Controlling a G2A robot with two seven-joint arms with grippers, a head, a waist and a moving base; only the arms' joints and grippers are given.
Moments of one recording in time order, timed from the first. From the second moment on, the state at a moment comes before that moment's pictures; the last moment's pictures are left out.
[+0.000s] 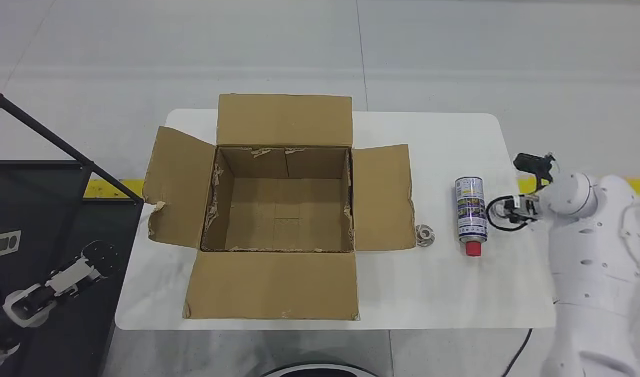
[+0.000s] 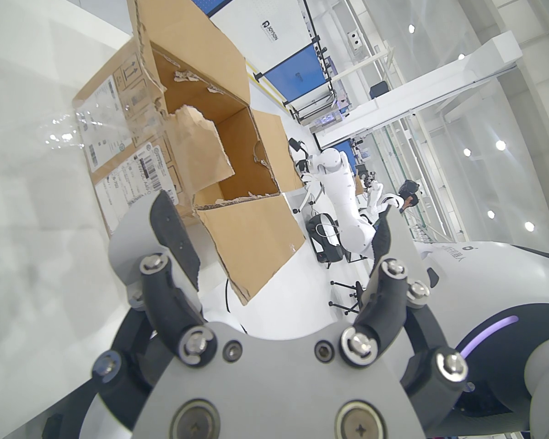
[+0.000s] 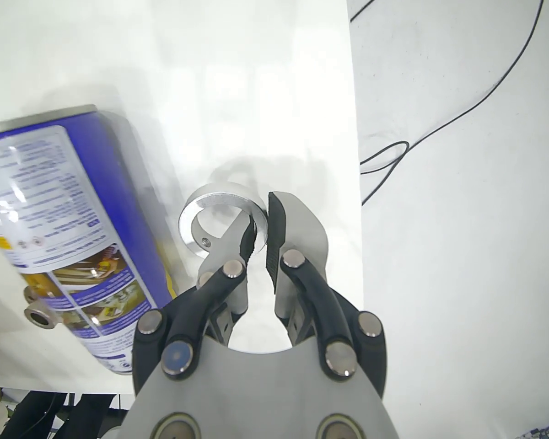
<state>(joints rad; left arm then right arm) 2.07 -1.04 -2.34 -1.99 -0.62 -0.49 -1.08 -0.76 -1.18 1.68 -1.14 -1.24 -0.04 1.38</state>
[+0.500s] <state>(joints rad) 2.07 -1.04 -2.34 -1.99 -0.62 -0.49 -1.08 -0.82 -1.20 1.59 -1.65 -1.05 0.15 1.30</state>
